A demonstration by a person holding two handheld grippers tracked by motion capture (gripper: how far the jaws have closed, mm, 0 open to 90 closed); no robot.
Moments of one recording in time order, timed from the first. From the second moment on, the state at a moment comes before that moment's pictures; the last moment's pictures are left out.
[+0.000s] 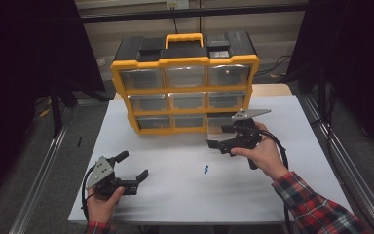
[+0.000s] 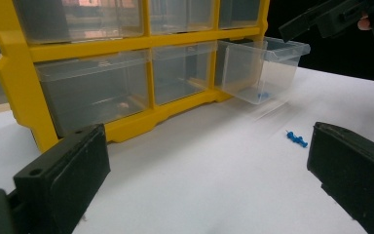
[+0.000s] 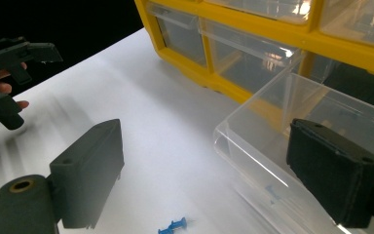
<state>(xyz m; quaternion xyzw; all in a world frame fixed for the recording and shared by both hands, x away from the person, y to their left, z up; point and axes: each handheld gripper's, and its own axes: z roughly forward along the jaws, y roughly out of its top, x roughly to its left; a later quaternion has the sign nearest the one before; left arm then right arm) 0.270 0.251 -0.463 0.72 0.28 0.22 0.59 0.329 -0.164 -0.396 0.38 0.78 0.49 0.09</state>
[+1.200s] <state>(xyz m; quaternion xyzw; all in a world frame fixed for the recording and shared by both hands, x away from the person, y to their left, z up) 0.270 0.250 -0.463 0.72 0.28 0.22 0.60 0.311 -0.151 -0.413 0.35 0.80 0.48 0.08</state>
